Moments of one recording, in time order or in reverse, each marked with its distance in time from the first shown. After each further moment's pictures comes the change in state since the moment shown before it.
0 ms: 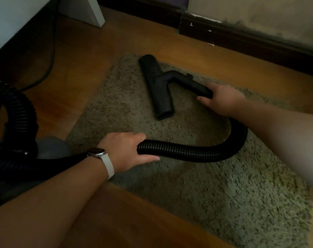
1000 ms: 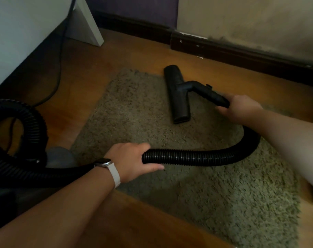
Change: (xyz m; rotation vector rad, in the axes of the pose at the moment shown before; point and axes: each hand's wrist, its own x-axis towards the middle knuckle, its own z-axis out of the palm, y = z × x) left_hand -0.010 0.025 -0.016 -0.077 -0.034 0.010; right_hand -0.040 0.051 -0.022 -0.015 0.053 0.149
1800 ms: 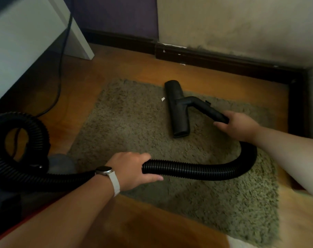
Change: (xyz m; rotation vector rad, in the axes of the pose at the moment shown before) left_hand -0.017 0.034 -0.002 0.064 -0.051 0.101; right_hand -0.057 0.055 0.022 0.145 -0.014 0.021
